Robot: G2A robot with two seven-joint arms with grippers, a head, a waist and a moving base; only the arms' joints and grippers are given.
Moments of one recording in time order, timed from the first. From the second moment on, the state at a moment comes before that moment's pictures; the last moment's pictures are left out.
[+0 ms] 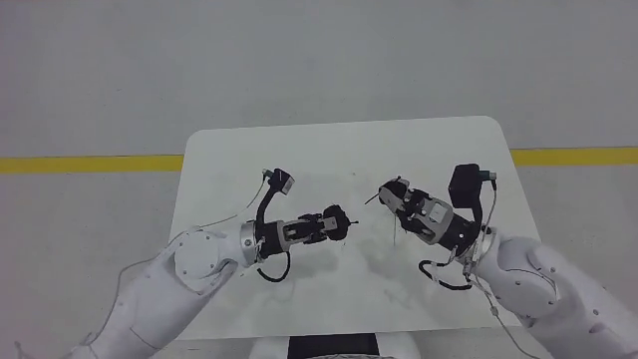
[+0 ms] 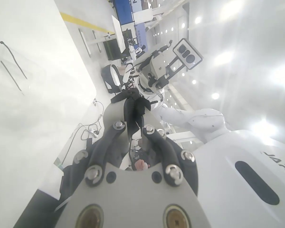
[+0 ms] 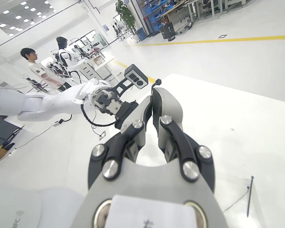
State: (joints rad) left arm 1.42 -0.93 -0.98 -1.85 -0.42 -0.31 -0.69; right arm -1.67 -0.65 1.20 -2.15 -0.45 -0.34 0.04
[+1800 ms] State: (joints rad) left arm 1.41 -0.93 -0.99 -1.84 -0.45 -0.30 -0.74; right arm -1.58 -0.47 0.98 -2.18 -0.64 -0.34 -0.25
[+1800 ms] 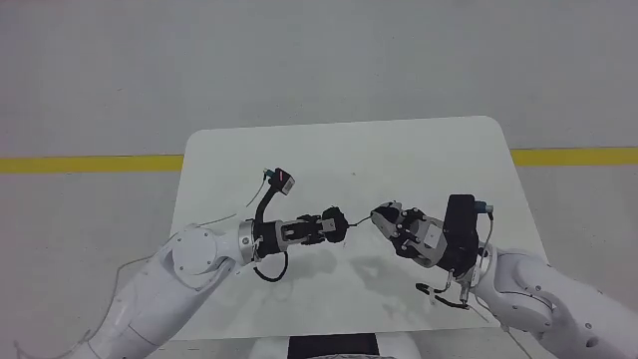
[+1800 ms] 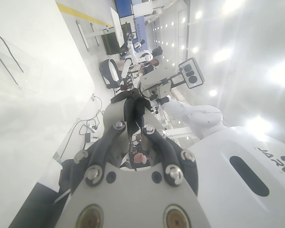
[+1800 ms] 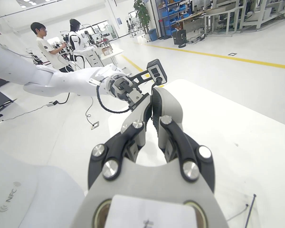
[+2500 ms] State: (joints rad) left arm 1.41 -0.93 -0.99 -1.84 -0.45 -0.30 -0.74; right arm -1.53 -0.44 0.91 -2.17 -0.64 -0.34 -0.28
